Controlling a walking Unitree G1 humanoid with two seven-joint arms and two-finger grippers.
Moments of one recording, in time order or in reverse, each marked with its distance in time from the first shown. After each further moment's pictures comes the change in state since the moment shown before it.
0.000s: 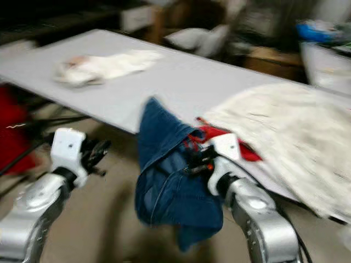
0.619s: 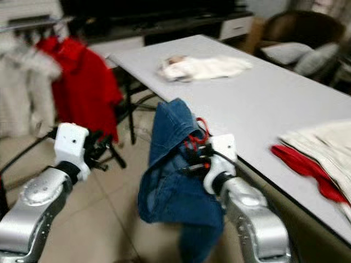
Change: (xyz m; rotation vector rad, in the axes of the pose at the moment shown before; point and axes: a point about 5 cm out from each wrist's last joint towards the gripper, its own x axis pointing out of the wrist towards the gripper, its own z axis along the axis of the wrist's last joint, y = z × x) left arm 0.005 0.010 0.002 0.060 -0.022 0.036; right arm 0.015 0.011 -0.008 0.043 0.031 0.020
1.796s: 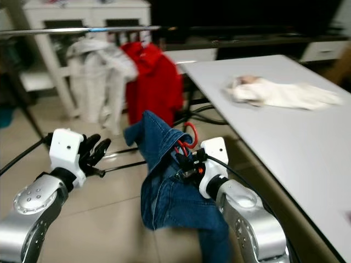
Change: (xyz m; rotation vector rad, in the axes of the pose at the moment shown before) left arm -0.009 -0.005 0.002 -0.026 -0.021 -0.047; right arm -0.001 0.005 -0.002 -0.023 0.000 0.089
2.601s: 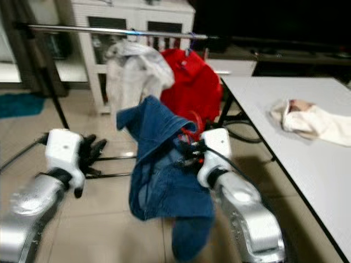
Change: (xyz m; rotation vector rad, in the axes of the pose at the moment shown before) left arm 0.000 -0.006 -0.005 -0.007 0.025 -0.023; right arm 0.004 -0.013 0.011 -0.056 -0.083 -0.130
